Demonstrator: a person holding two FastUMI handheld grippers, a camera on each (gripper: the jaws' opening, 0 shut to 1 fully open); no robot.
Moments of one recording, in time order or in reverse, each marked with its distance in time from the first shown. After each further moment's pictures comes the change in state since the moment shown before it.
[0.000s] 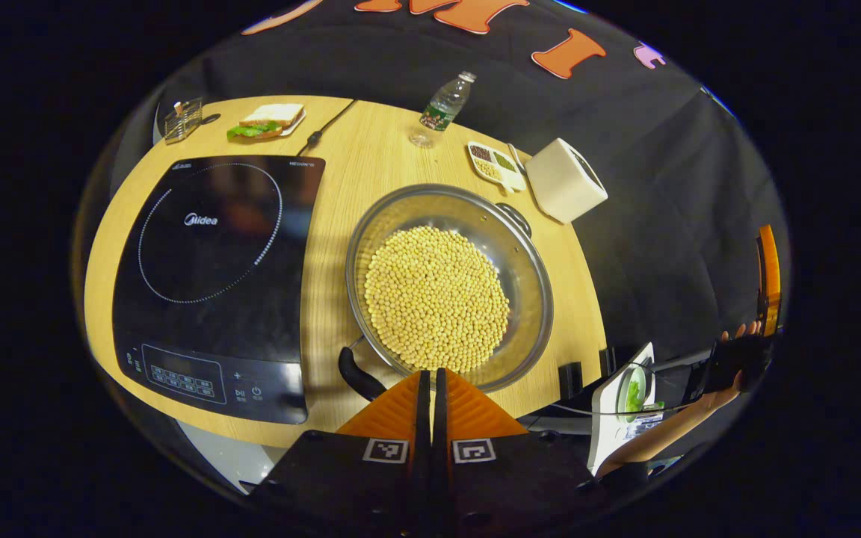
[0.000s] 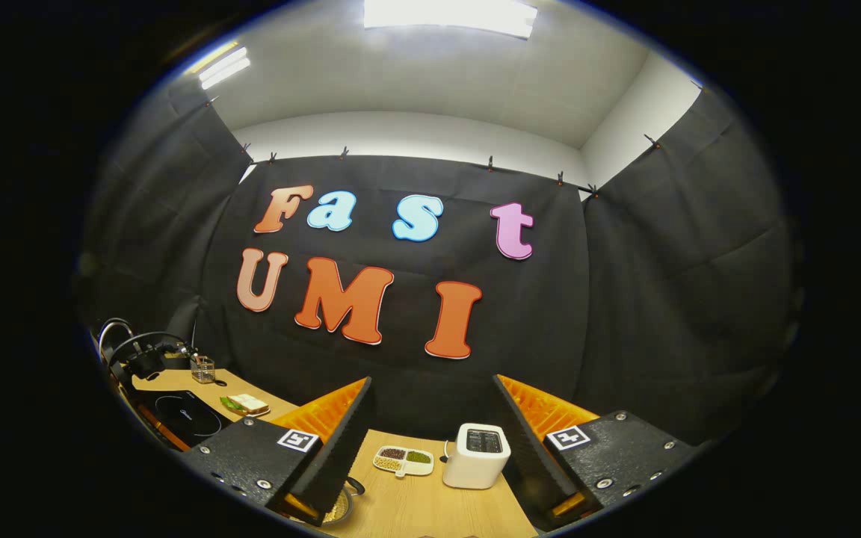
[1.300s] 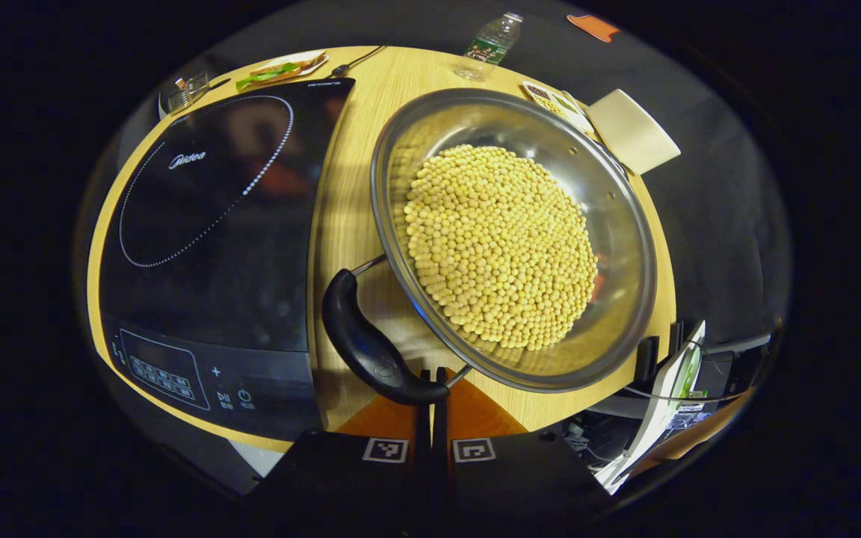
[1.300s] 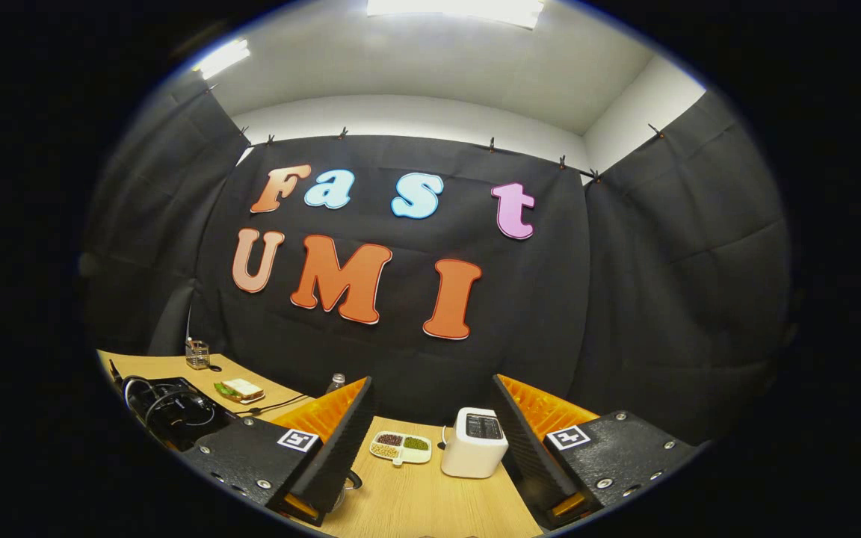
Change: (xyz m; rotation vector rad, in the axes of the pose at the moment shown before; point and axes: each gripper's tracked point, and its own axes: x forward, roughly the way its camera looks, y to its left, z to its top) left arm 0.061 0.056 -0.042 -0.016 0.162 0.183; right arm 0.010 0.006 -0.030 -0.013 0.069 -0.009
